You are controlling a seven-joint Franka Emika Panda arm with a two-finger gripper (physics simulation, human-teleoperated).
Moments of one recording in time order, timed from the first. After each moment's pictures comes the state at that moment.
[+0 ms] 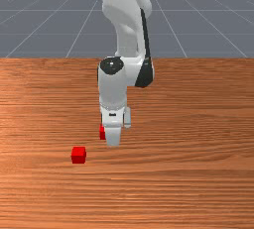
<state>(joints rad) -0.05 0.69 -0.02 -1.85 0.00 2.49 -0.87</state>
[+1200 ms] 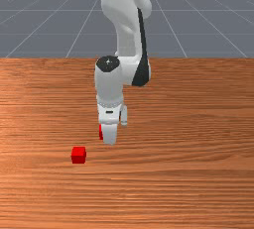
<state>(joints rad) -0.07 0.67 -0.02 -1.92 0.01 2.56 -0.89</state>
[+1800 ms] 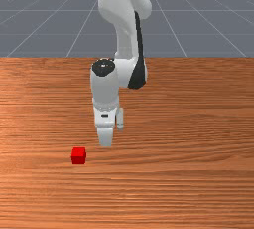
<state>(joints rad) -0.09 0.70 -0.02 -1.88 0.01 2.52 -0.91</state>
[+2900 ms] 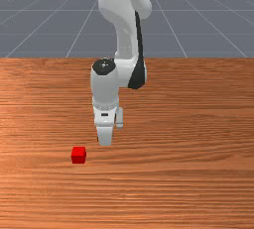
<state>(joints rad) -0.08 0.69 -0.03 -1.90 -0.01 2.55 -0.90</state>
